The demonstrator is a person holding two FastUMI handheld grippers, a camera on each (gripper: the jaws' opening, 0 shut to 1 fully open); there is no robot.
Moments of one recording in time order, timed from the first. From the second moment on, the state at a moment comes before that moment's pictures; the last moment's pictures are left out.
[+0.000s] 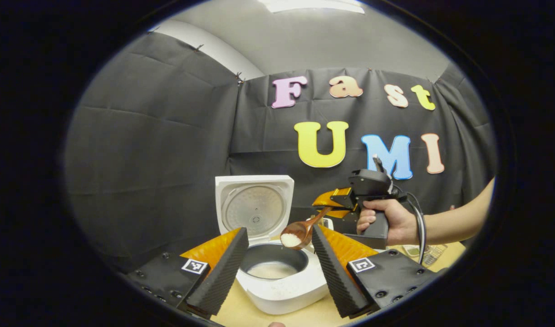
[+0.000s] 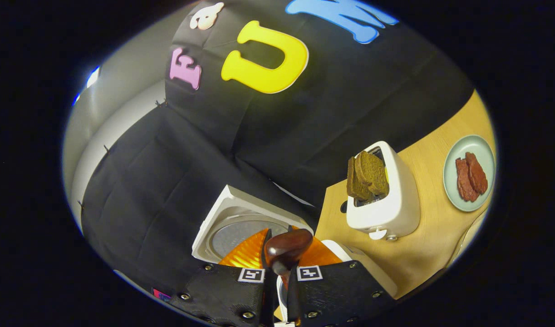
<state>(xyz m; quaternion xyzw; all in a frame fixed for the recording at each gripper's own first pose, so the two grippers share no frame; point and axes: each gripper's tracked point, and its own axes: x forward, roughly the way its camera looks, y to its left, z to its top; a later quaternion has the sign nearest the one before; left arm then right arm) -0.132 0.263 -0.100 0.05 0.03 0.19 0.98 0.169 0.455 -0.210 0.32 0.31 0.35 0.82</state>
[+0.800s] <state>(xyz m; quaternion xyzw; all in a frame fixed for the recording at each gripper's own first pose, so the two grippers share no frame) -0.159 0.283 -0.106 0.05 0.04 0.23 0.97 0.128 0.523 -0.168 -0.10 0.06 0.53 0.84</state>
